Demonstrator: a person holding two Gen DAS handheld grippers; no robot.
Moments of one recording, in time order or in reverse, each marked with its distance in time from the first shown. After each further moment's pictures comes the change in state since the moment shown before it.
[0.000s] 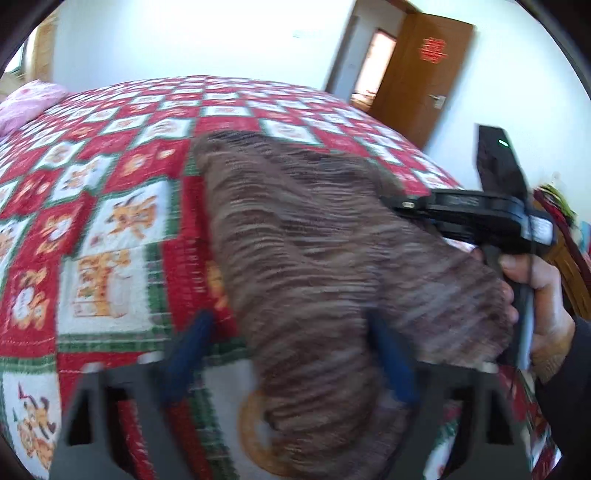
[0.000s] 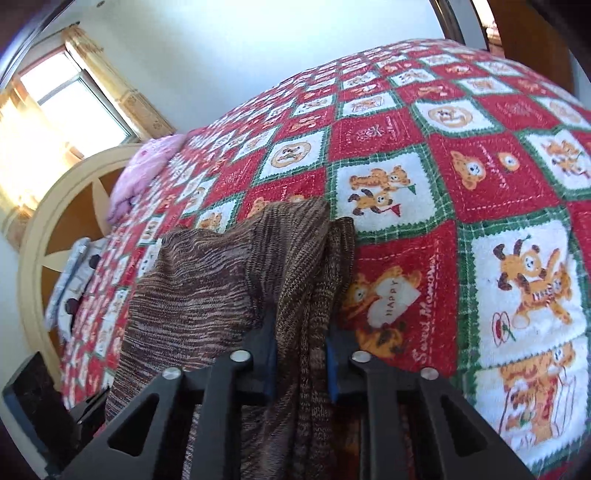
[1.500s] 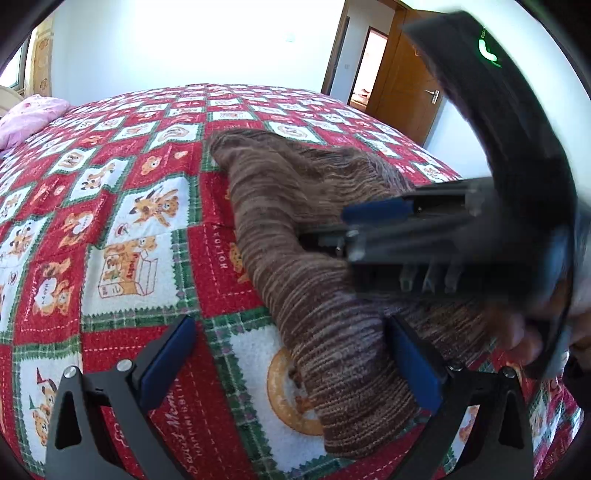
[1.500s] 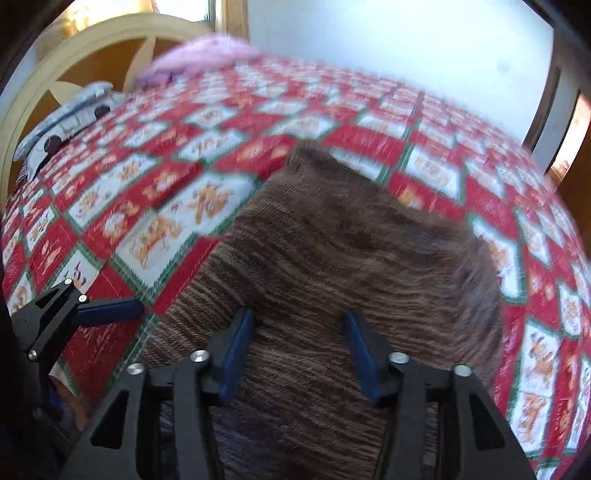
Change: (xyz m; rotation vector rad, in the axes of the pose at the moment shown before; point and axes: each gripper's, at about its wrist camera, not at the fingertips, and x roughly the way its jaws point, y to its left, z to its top) left arm -0.015 0.011 -0.017 0.033 -0.017 0.069; right arm 0.011 0.130 -0.033 -0.488 0.118 -0.139
